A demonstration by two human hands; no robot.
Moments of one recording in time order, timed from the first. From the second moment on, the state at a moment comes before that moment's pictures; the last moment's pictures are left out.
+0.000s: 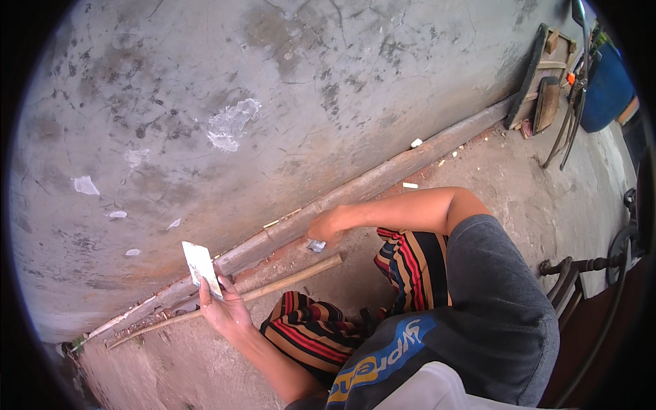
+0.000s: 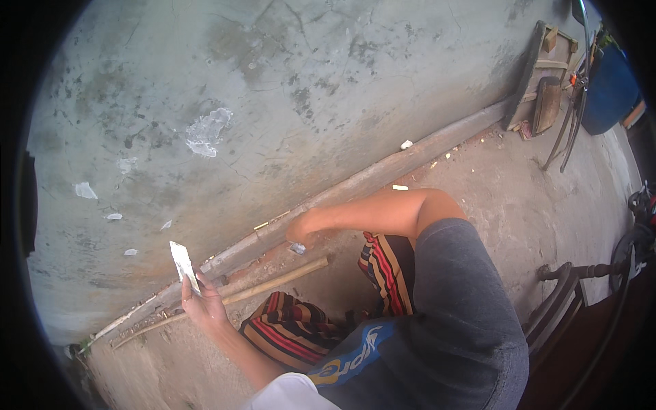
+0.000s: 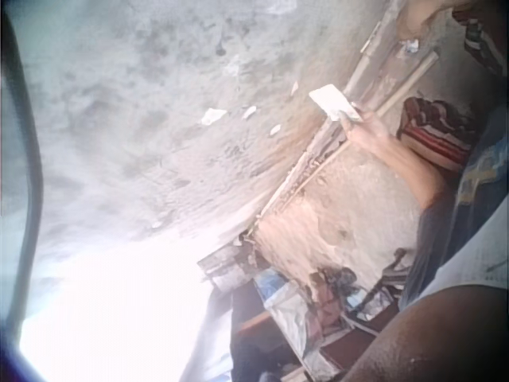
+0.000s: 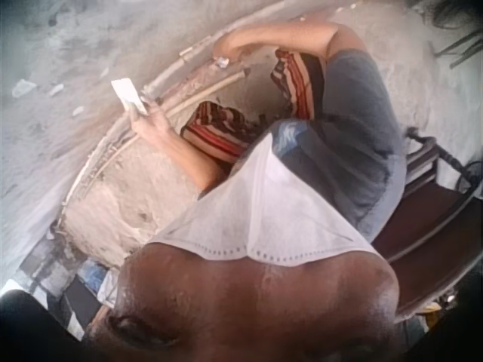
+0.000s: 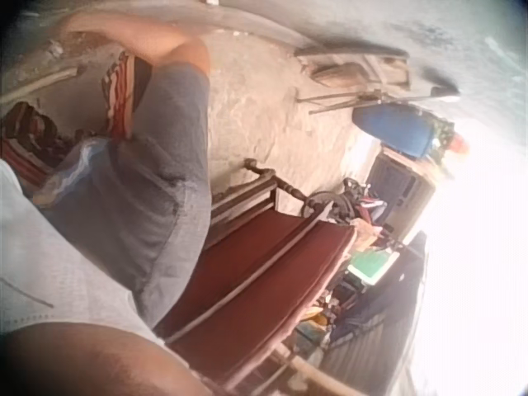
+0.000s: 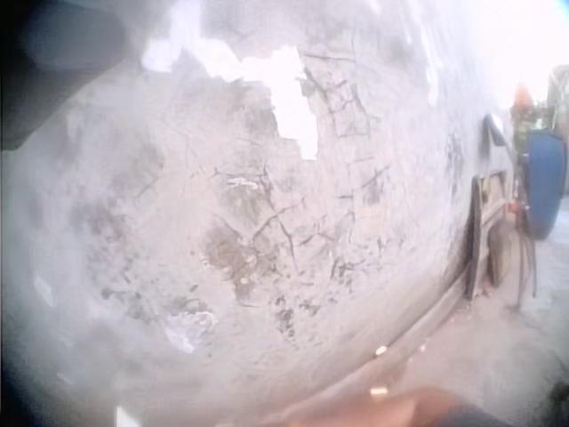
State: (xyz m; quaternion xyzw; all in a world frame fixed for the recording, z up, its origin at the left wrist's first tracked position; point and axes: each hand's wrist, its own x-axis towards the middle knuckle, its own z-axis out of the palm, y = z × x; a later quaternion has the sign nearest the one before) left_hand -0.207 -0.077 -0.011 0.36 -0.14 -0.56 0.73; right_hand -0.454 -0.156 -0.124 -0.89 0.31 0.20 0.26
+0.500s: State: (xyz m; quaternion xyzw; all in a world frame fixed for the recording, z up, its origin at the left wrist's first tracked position) left_hand -0.185 -0.070 -0.017 0.34 -0.17 -0.67 0.63; right_hand -0.437 -0.145 -0.104 -0.87 0.24 0.20 0.38
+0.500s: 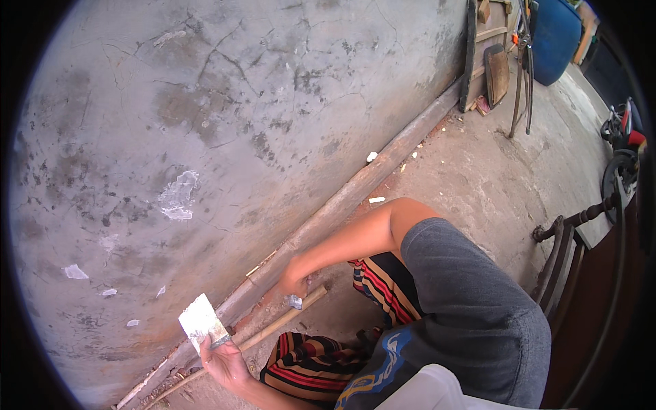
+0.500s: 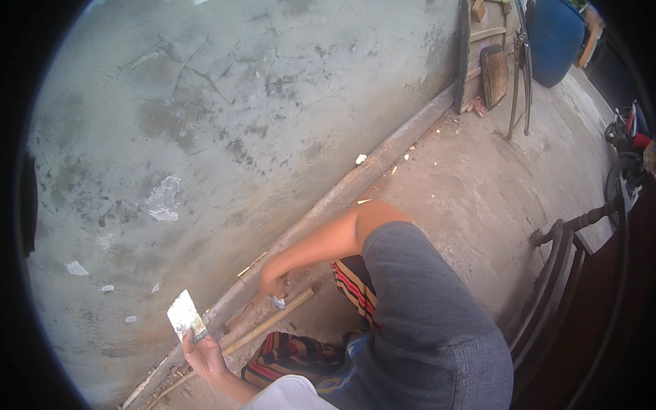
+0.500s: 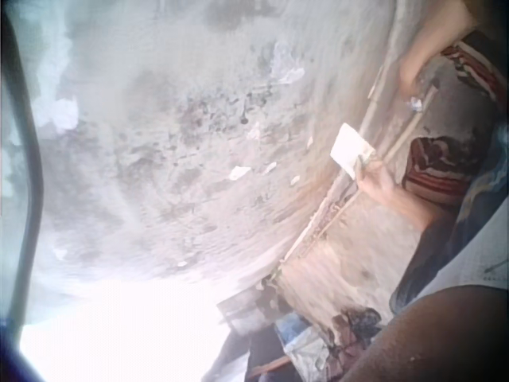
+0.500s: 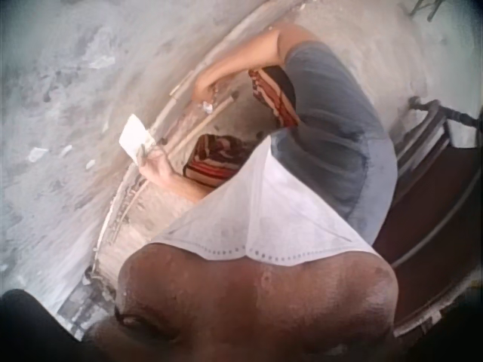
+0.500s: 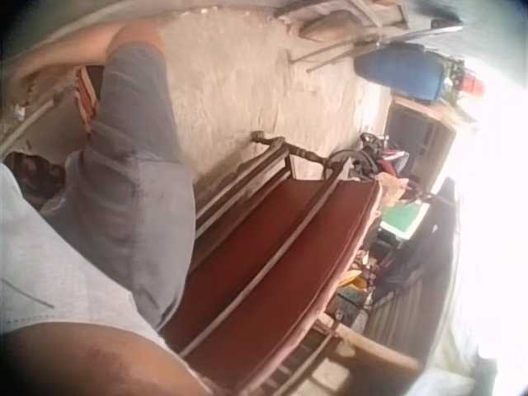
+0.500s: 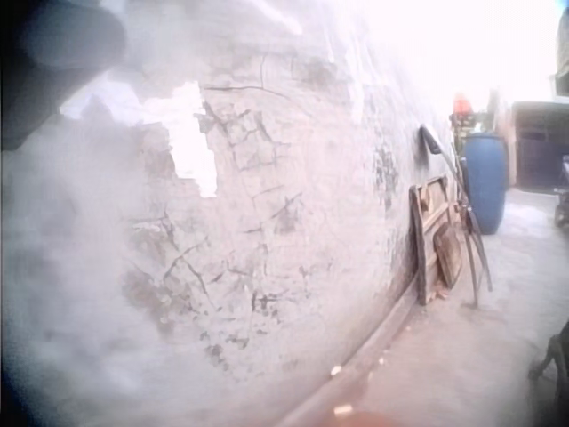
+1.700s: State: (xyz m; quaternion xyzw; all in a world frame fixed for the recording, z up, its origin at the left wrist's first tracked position) left_hand -0.241 -0.078 -0.012 0.28 -0.10 -0.79 0.54; right_hand -0.449 -0.139 -0.152 -0.82 0.33 0.22 0.41
